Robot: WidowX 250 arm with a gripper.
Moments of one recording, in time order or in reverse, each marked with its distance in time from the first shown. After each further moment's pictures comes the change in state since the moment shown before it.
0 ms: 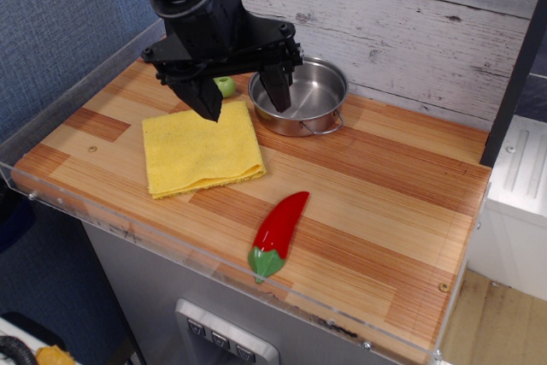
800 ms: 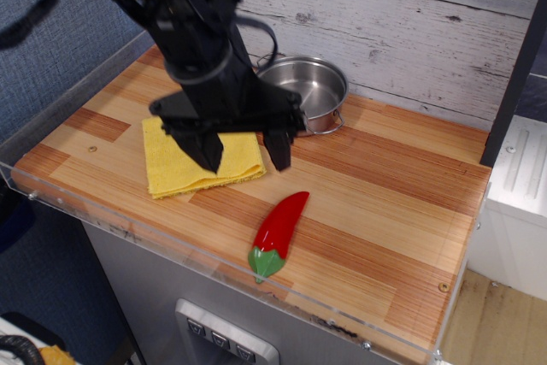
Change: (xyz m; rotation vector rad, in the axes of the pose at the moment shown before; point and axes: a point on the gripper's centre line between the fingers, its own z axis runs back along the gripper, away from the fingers) arm -0.036 0.003 -0.025 0.064 0.053 -0.058
